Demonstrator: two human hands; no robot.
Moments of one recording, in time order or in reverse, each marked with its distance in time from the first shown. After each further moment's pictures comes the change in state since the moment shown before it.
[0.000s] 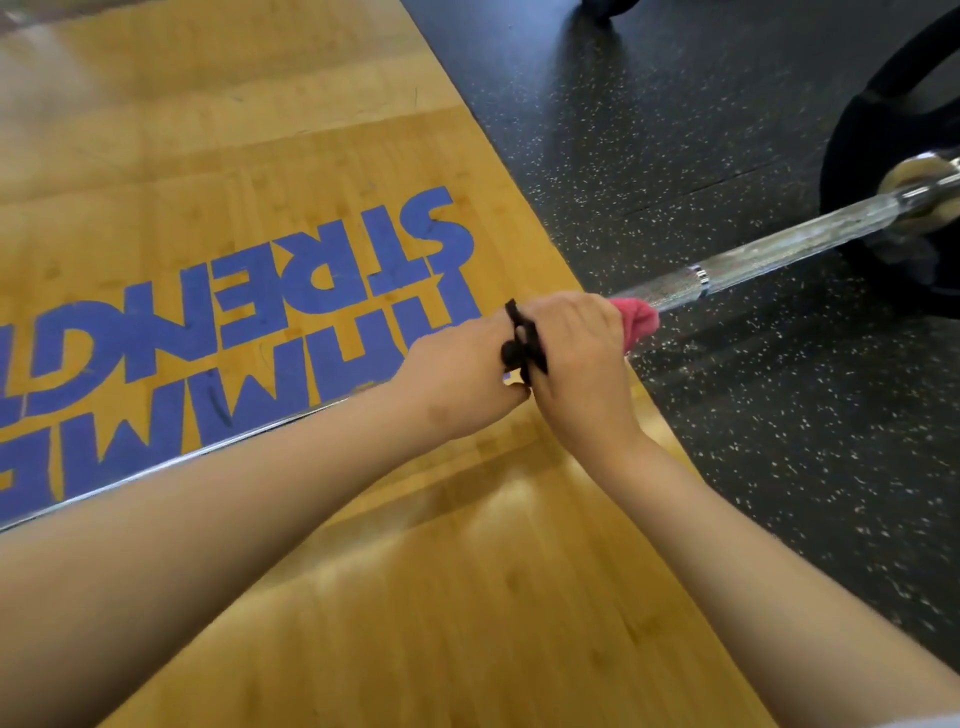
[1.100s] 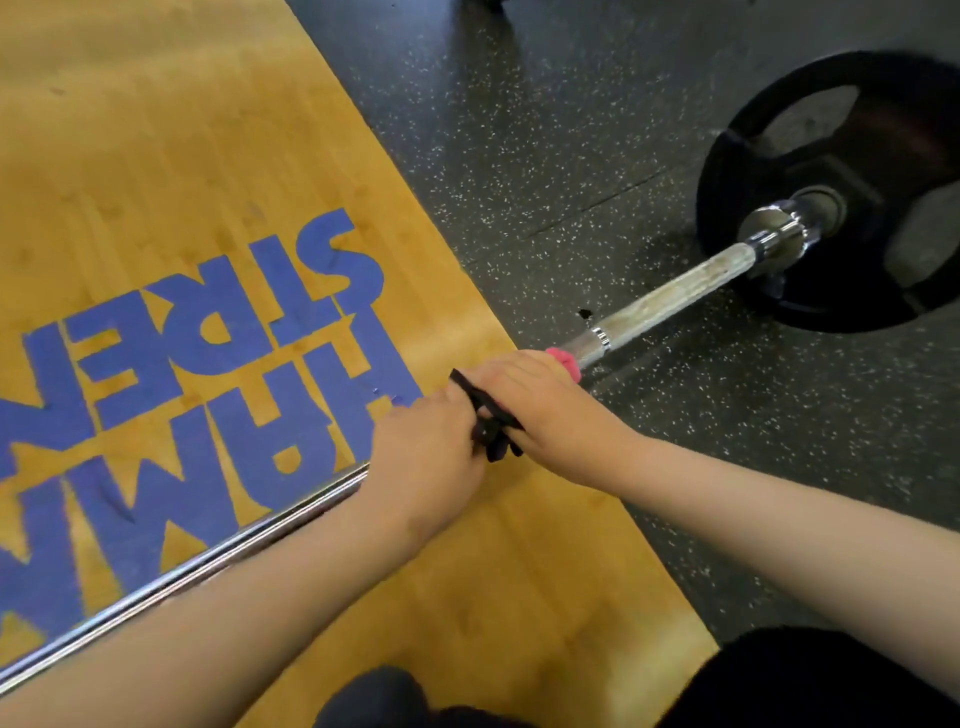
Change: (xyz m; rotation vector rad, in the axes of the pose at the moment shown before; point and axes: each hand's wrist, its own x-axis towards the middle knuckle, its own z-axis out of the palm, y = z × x) left_hand 0.021 0.033 -0.019 0.100 -0.117 -0.021; right_hand 0.044 0.040 -0.051 0.150 -0.734 0.068
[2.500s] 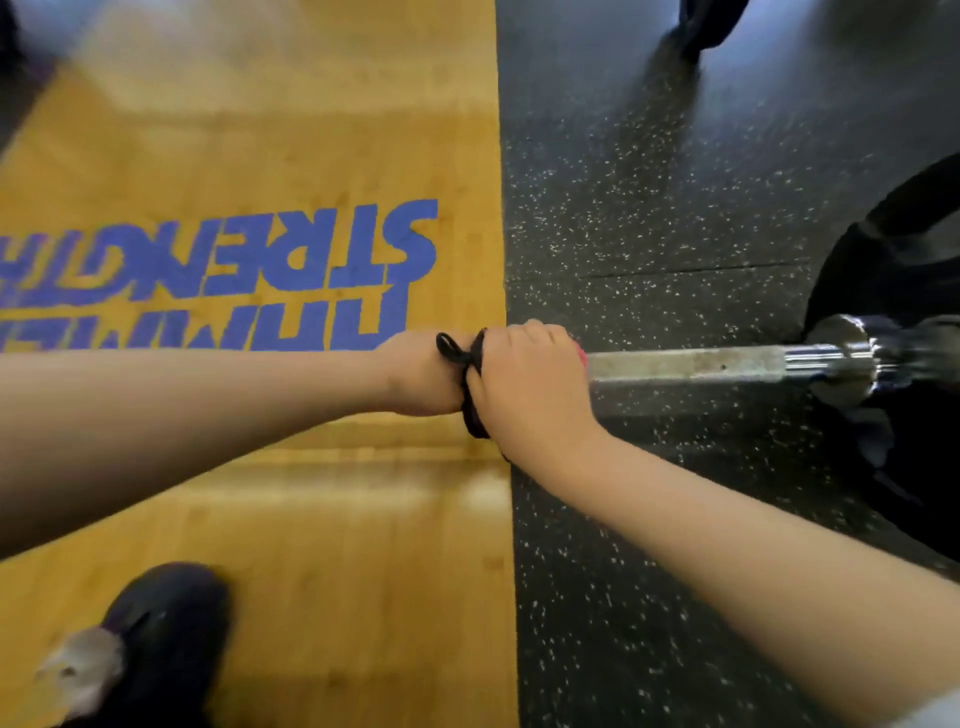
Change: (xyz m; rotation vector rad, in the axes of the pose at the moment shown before) left_hand 0.095 0.090 -0.003 0.099 -0.258 -0.248; right_hand 0.005 0.093 -0.041 -0.368 0.266 -0.158
